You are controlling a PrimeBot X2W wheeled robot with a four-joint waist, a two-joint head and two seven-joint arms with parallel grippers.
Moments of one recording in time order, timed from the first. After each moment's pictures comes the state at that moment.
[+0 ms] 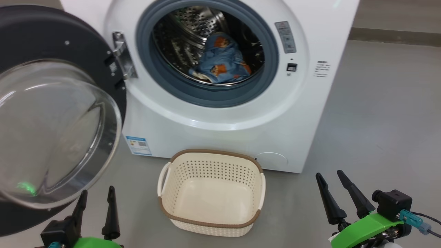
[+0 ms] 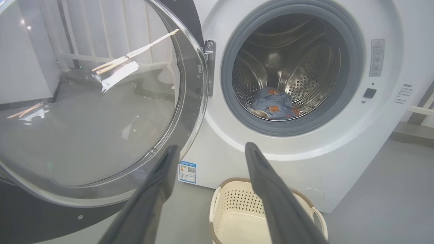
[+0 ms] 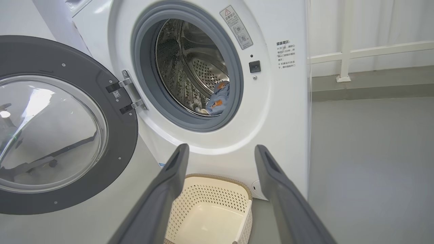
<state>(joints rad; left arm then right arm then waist) -0.04 0.07 -0.02 0.24 -0.27 -0.07 -0.26 -0.11 -0.20 0.23 0.33 0.51 0.12 -0.25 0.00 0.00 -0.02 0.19</state>
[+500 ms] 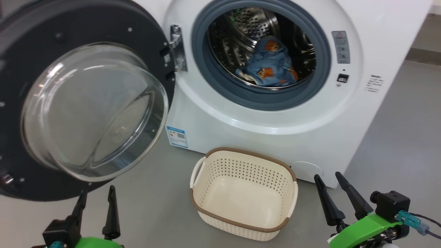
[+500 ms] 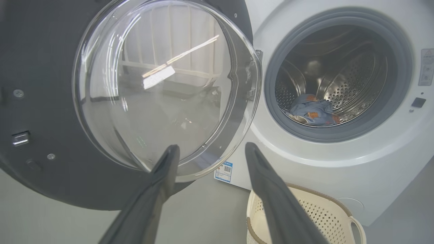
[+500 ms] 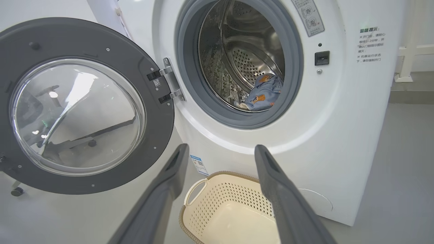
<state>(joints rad) -0.04 0.07 -0.02 0.23 -0.23 -0.01 -0.26 -0.11 -0.19 0.24 0.34 0.52 0.12 -0.25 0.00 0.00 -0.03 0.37</state>
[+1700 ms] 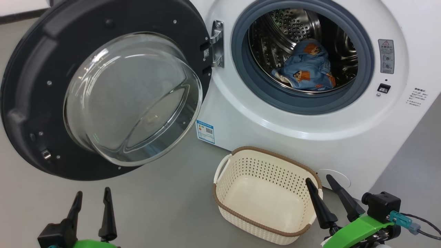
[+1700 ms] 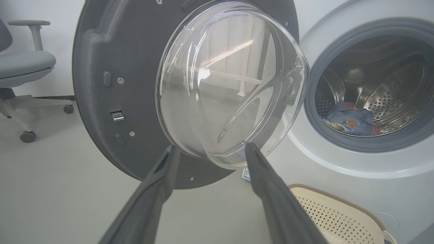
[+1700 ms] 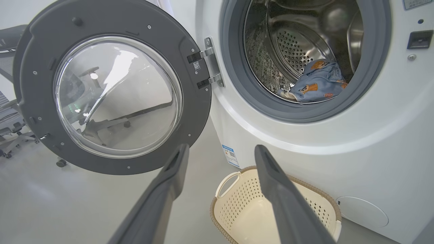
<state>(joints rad) -0.02 0.05 0.01 0.20 -0.22 -0.01 -0.26 -0.11 -0.20 0.29 0.36 0.55 0.12 -0.25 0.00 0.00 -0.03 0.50</state>
